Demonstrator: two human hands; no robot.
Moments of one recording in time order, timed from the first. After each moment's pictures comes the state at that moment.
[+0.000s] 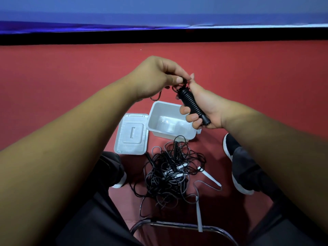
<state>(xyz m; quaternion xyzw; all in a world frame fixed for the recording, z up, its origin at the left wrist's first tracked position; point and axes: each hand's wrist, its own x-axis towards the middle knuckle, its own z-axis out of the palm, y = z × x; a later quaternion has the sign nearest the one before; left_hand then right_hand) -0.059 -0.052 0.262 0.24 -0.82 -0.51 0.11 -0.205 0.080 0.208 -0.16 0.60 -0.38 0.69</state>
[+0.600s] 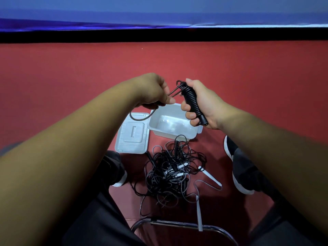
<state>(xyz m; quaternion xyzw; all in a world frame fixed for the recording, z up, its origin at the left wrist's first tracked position) -0.047 -0.057 0.244 0.41 -0.77 -0.48 -0.06 -0.196 0.080 0.203 -0.16 0.62 -0.46 0.61</state>
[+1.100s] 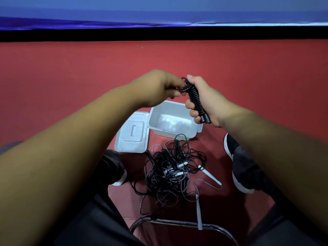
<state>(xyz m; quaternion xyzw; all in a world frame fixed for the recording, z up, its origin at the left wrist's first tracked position) -0.050 -0.052 0.244 0.19 -0.94 -0.29 0.00 -0.201 0.083 0.208 -0.19 0.66 -0.44 0.58</state>
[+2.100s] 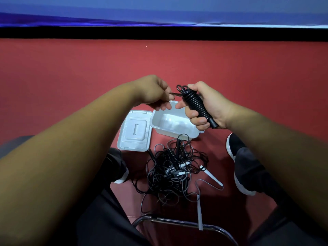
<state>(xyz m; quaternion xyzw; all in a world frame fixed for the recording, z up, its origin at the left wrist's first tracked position) -0.039 -0.064 0.226 0.39 -0.75 -0.53 -0.08 -0.199 0.084 0.206 -0.23 0.57 -0.38 0.69</state>
